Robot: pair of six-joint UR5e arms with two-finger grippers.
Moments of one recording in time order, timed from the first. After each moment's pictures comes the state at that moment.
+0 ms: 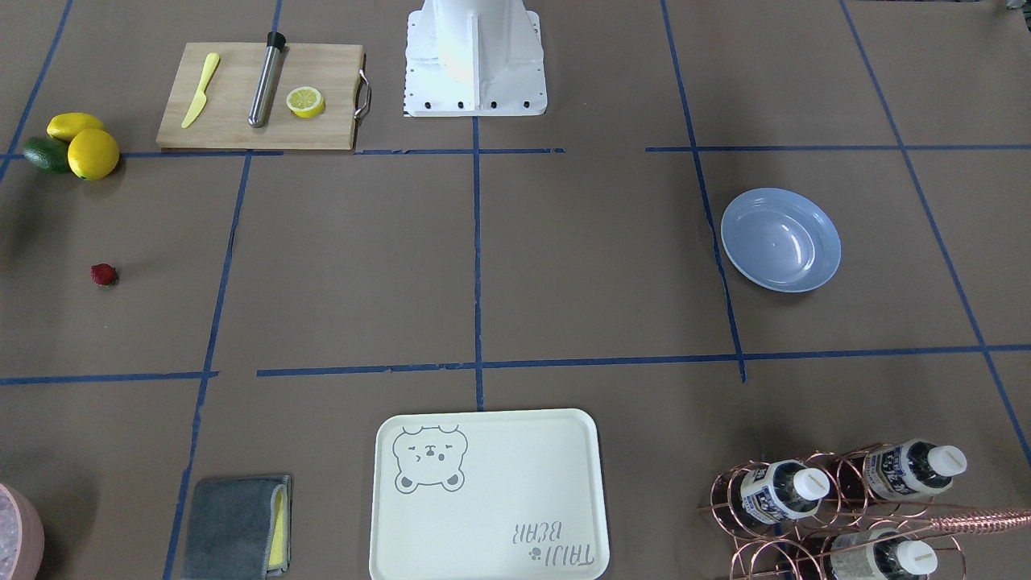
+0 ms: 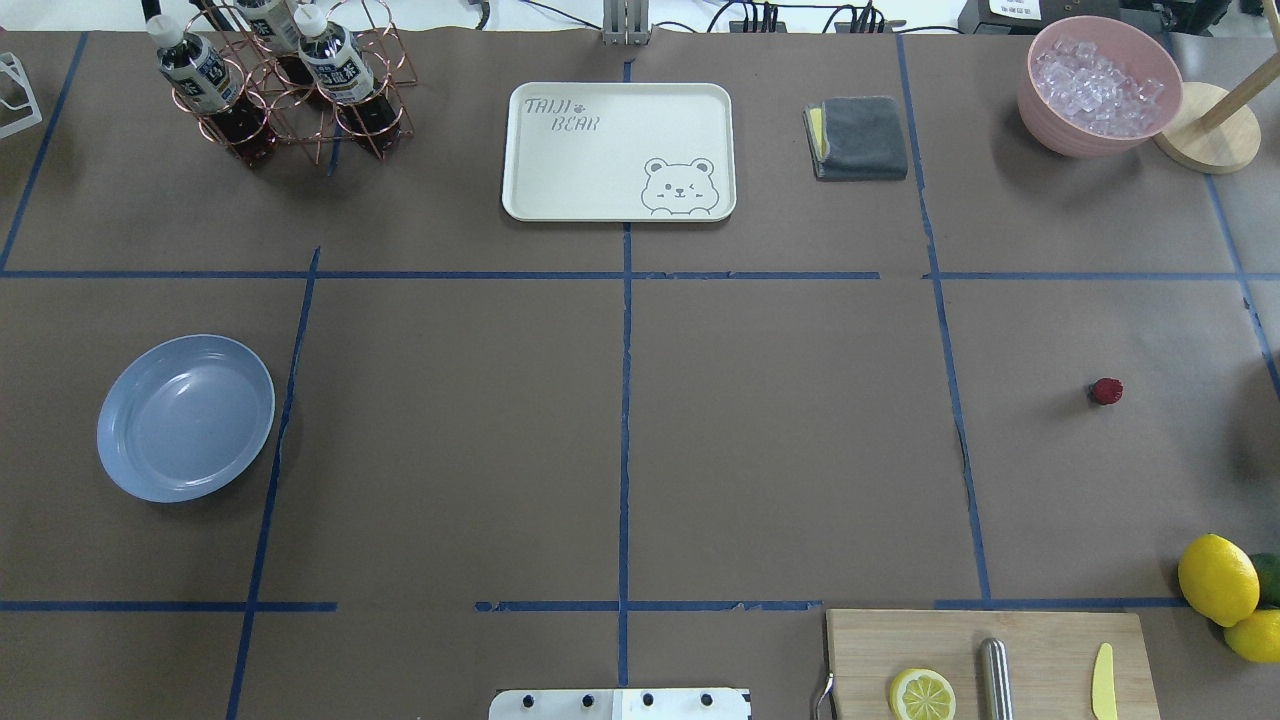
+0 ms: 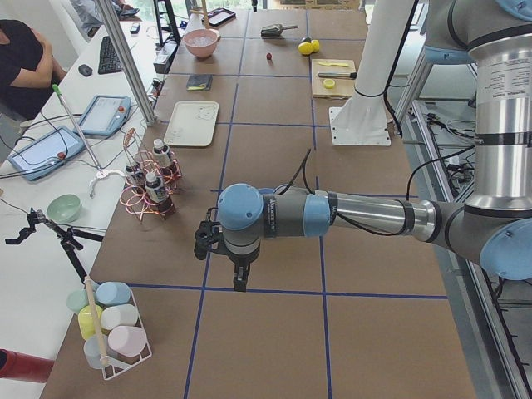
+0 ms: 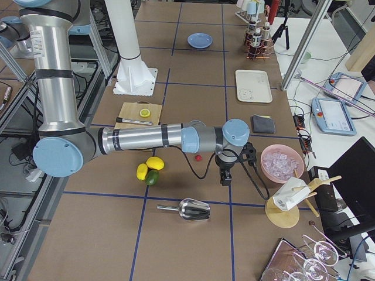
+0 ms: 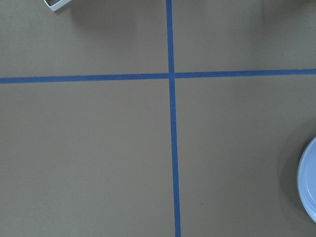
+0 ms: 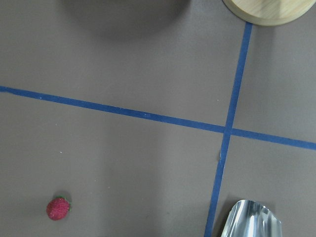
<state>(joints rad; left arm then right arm) -1.67 -1.48 -1.78 -1.45 -2.41 0.13 1.49 -1.50 1.63 -1.63 2.43 -0.06</state>
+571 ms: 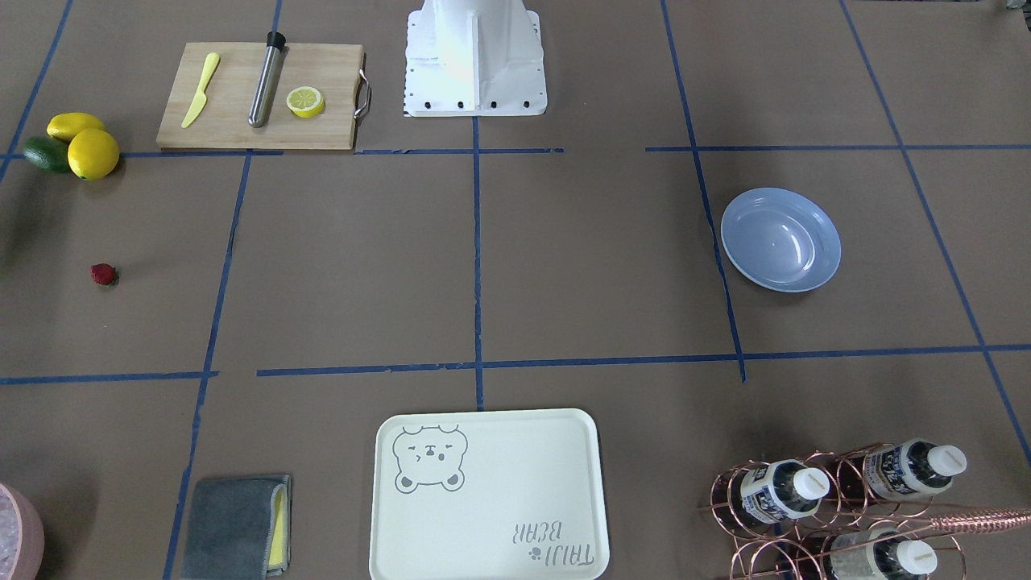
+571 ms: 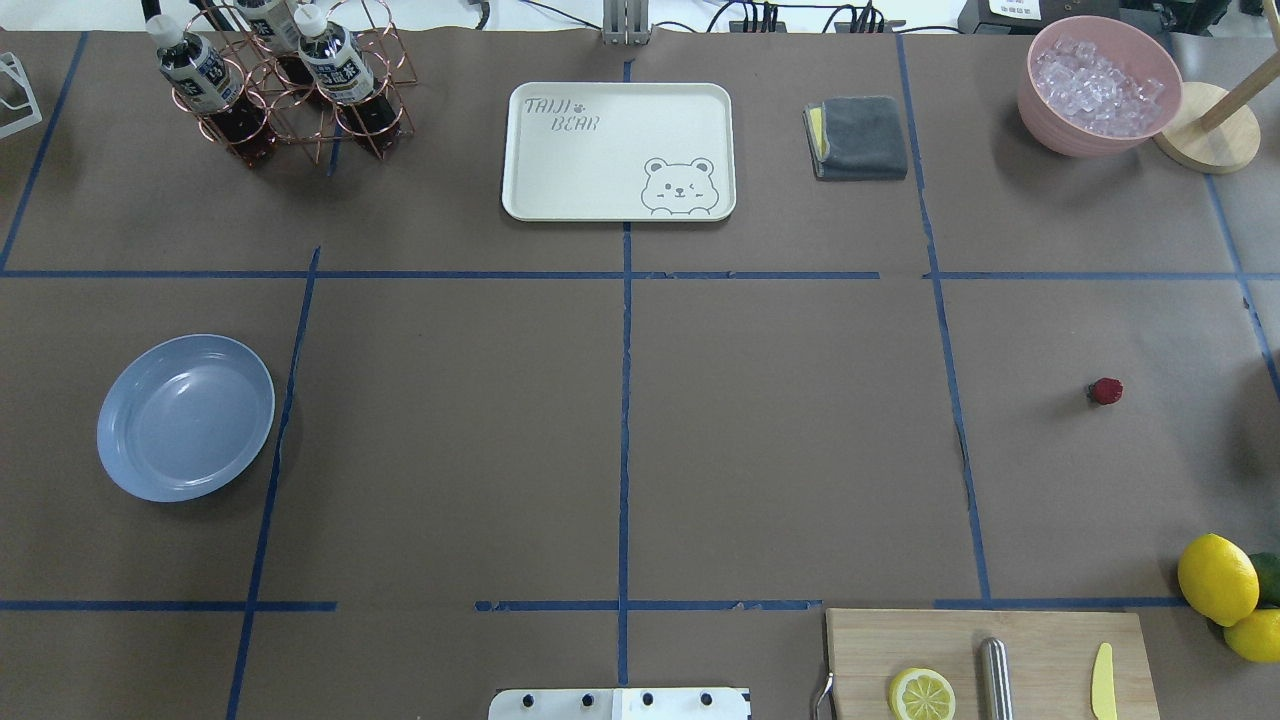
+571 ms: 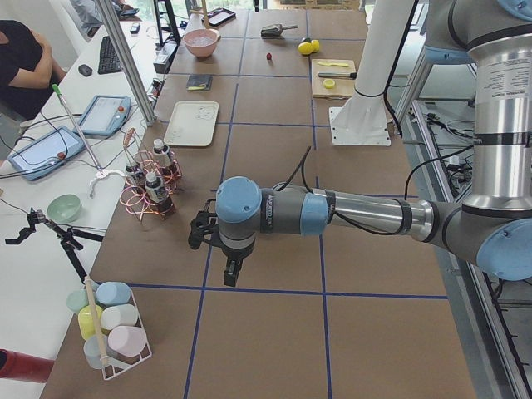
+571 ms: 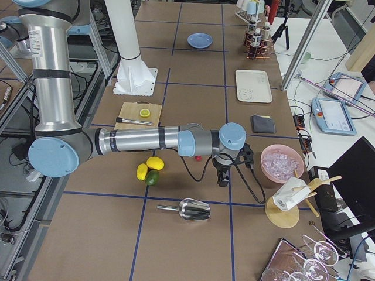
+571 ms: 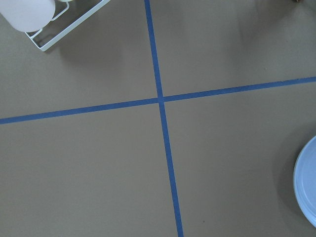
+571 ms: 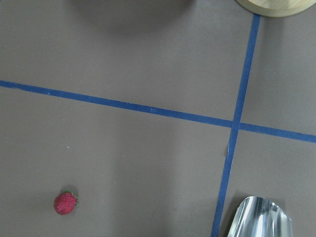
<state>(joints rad) -1.67 -1.48 -1.79 -1.50 -2.41 0.19 1.50 -1.52 1.63 -1.60 2.45 -0.06</state>
